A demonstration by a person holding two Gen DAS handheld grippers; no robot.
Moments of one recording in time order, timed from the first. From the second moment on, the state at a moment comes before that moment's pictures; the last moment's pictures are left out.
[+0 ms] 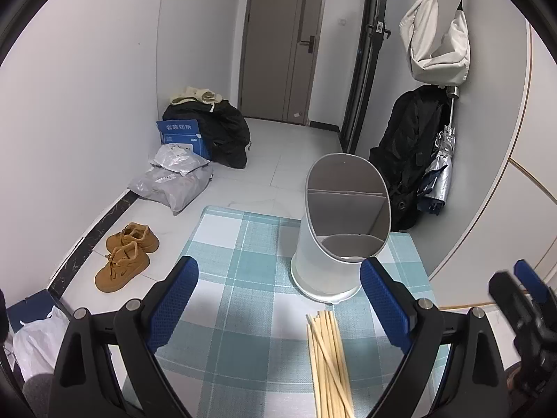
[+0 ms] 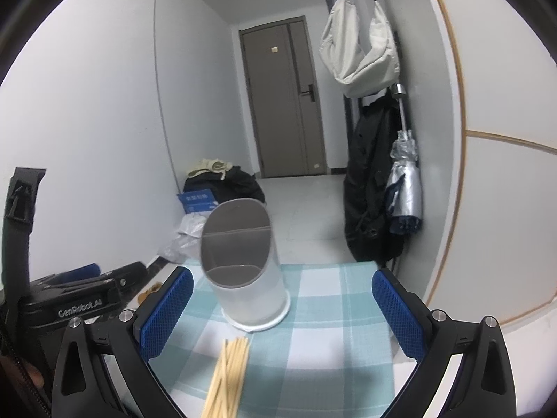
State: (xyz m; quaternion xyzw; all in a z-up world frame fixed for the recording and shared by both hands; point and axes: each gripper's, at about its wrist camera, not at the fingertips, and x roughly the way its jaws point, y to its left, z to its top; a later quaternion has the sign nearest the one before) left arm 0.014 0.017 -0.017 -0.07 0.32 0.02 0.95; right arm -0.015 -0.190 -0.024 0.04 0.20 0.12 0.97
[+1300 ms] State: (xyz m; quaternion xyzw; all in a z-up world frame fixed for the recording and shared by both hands) left arm 0.052 0.128 -0.072 -0.17 0.43 0.12 0.88; right arm 0.081 -0.086 -0.142 -0.11 0.44 0.21 0.87
